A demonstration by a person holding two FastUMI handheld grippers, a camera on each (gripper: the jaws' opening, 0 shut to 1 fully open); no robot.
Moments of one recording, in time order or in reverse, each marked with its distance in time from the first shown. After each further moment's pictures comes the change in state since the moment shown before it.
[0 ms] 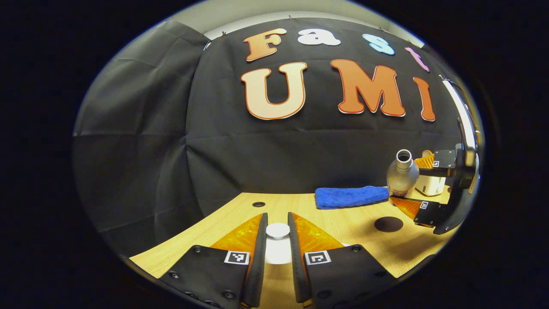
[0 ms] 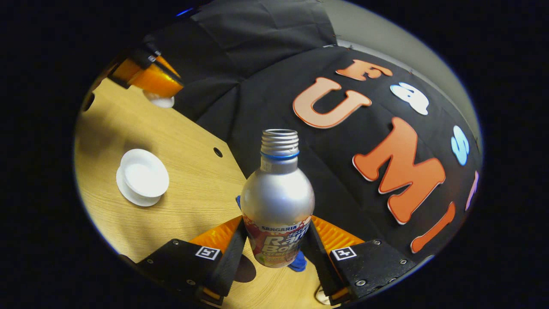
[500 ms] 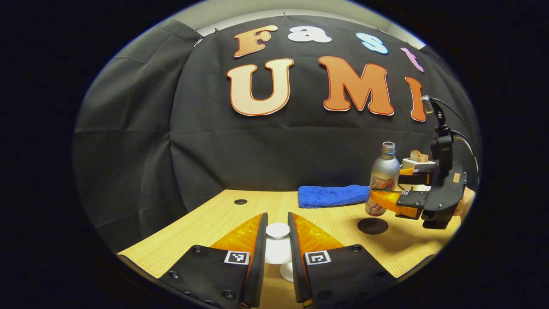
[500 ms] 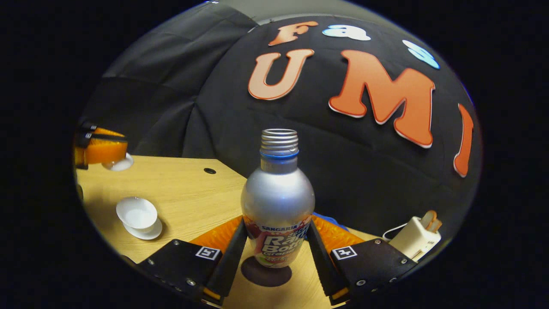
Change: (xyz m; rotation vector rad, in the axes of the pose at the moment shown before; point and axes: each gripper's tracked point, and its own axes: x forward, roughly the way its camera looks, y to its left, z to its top) left arm 0.007 -0.038 -0.007 -0.019 0.029 -0.074; right arm 0.030 -0.013 -0.051 0.535 0.104 0.082
